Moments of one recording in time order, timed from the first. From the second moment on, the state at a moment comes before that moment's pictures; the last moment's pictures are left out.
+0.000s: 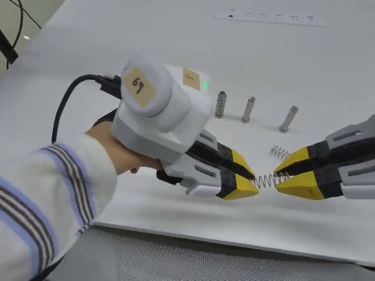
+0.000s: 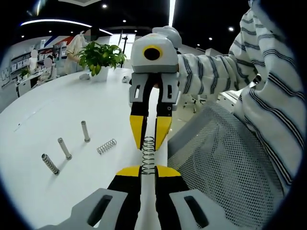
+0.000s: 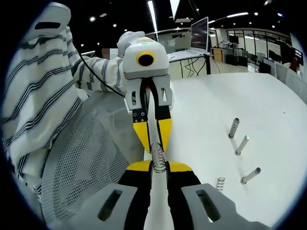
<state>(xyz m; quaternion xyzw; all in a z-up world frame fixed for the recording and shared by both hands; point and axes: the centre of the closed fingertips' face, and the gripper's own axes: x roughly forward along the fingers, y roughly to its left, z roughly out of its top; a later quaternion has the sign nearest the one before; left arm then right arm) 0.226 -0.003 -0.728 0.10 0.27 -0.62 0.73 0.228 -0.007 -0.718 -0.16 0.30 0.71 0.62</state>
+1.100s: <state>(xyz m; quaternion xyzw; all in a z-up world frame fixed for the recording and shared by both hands) 0.232 -0.024 -0.728 0.12 0.20 -0.61 0.76 0.228 0.000 -0.702 -0.34 0.33 0.69 0.55</state>
